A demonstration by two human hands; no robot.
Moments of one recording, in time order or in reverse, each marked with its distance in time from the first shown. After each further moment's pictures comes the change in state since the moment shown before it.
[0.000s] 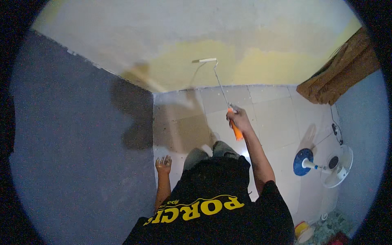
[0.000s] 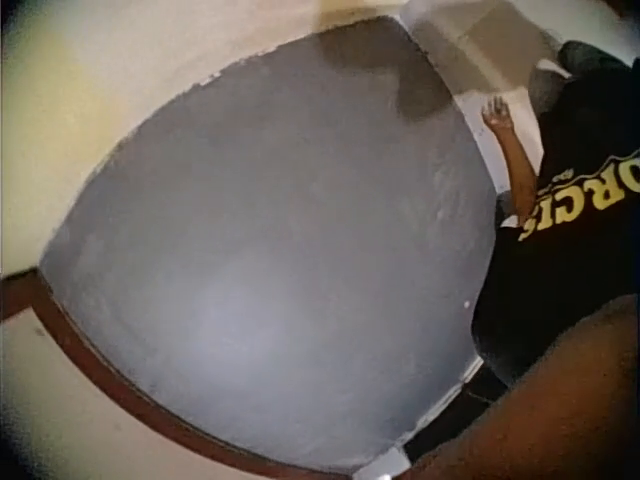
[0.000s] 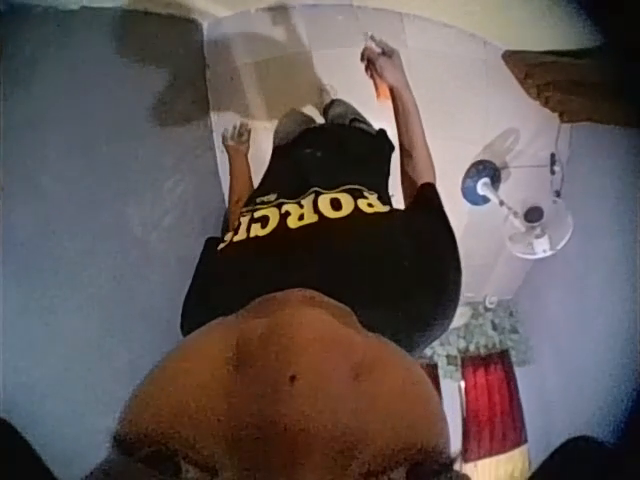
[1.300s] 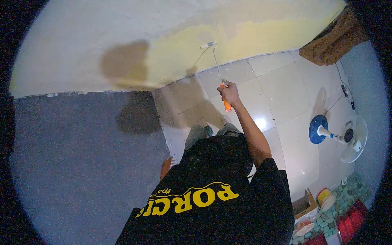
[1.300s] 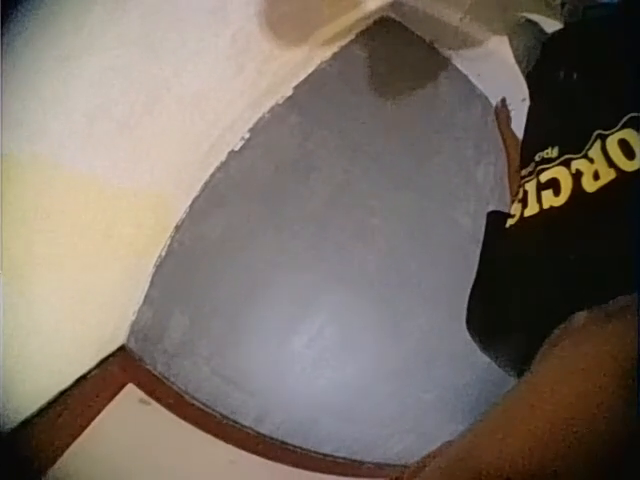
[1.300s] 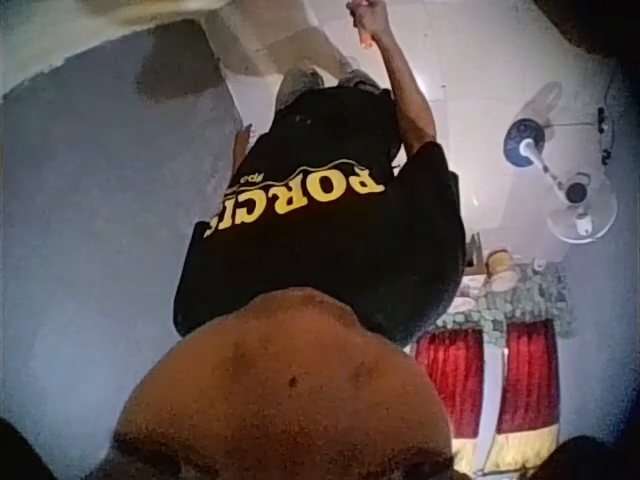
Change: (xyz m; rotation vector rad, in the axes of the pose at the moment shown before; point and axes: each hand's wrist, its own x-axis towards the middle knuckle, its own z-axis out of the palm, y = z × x) left_hand 0.129 0.117 -0.019 1.417 -0.160 -0.104; right_hand 0.180 0.044 0.024 -0.032 0.337 0.078
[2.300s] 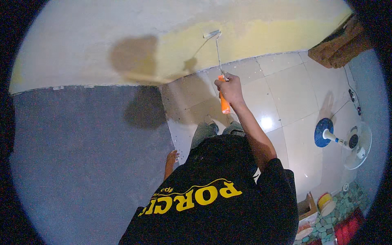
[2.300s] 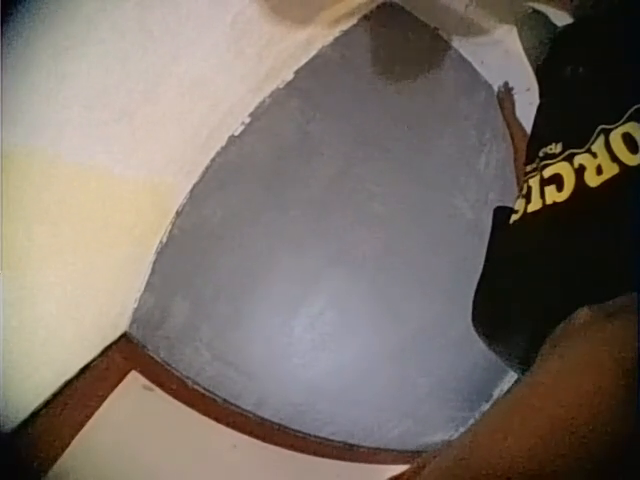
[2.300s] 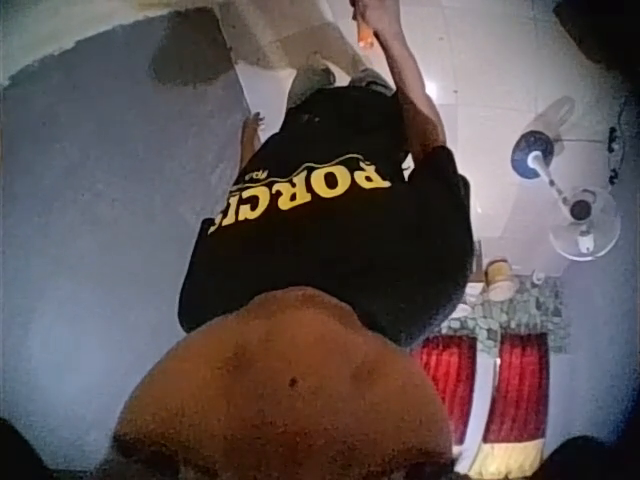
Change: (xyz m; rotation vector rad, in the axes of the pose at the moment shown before) left_hand -0.005 0.027 0.021 -0.131 0.126 0.040; right_hand -0.079 -0.123 0.025 0.123 -0.069 -0.064
